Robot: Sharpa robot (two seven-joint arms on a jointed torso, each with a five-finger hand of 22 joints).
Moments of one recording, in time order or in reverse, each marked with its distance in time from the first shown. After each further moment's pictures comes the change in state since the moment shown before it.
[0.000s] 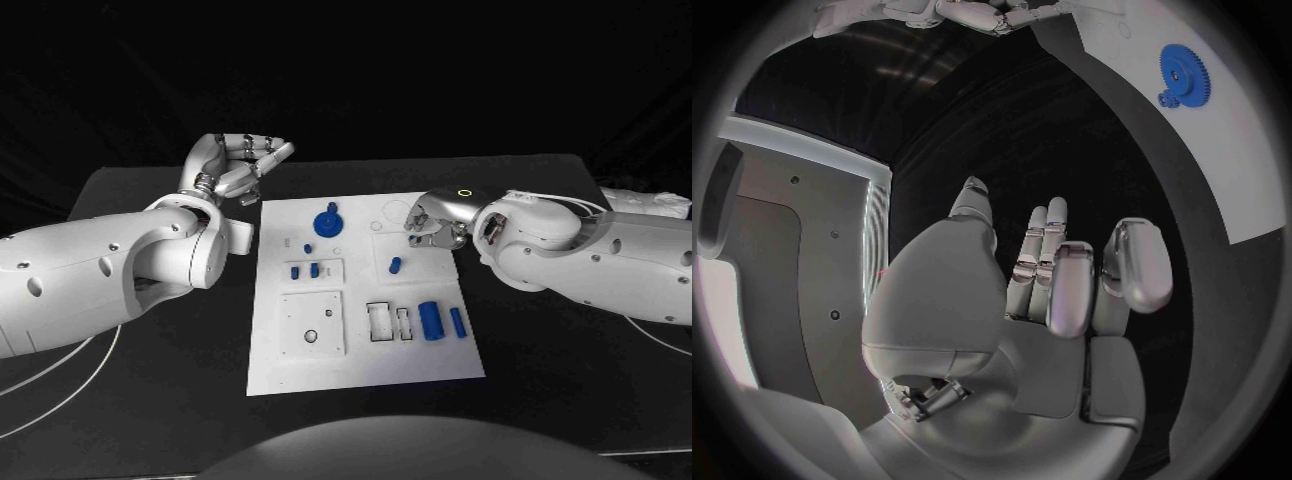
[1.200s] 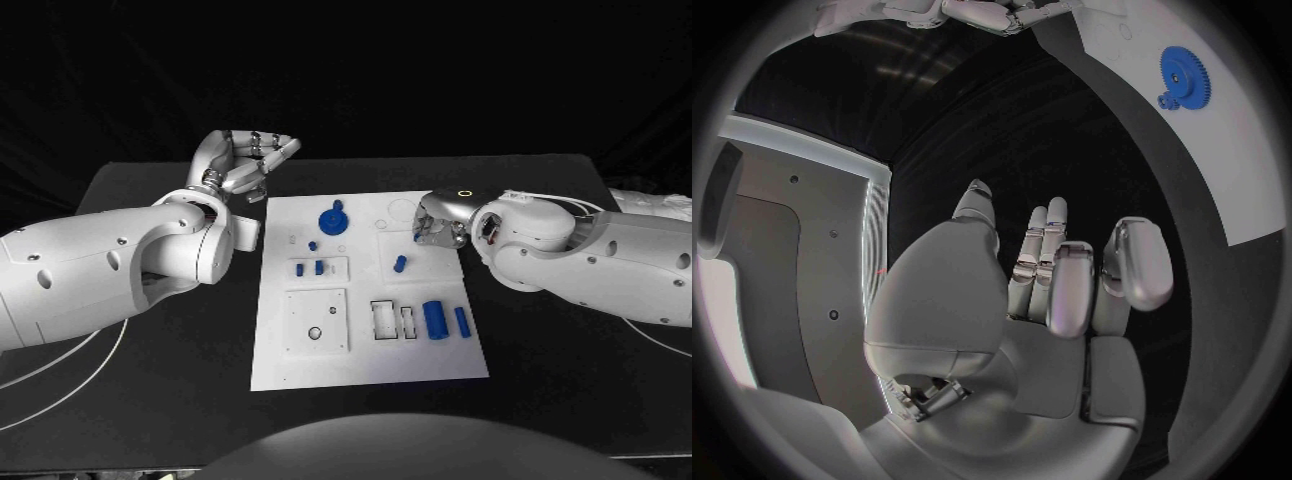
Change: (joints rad) left arm 0.000 -0.001 0.000 0.003 0.002 0.000 -0.005; left_hand 0.007 0.023 0.005 0.000 0.030 0.000 0.000 -0.004 -0.001 0.000 0.000 0.000 0.000 0.000 0.000 0.000 0.001 0.000 0.000 0.000 -0.015 0.000; right arm -0.008 0.033 0.009 -0.008 -0.022 0.059 -0.100; right_hand 0.025 0.025 0.066 -0.036 0.000 0.114 -0.028 0.005 -0.003 0.108 -0.057 -0.010 -0.044 -0.005 -0.056 0.000 0.000 0.000 0.000 -0.047 0.000 0.000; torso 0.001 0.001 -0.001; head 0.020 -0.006
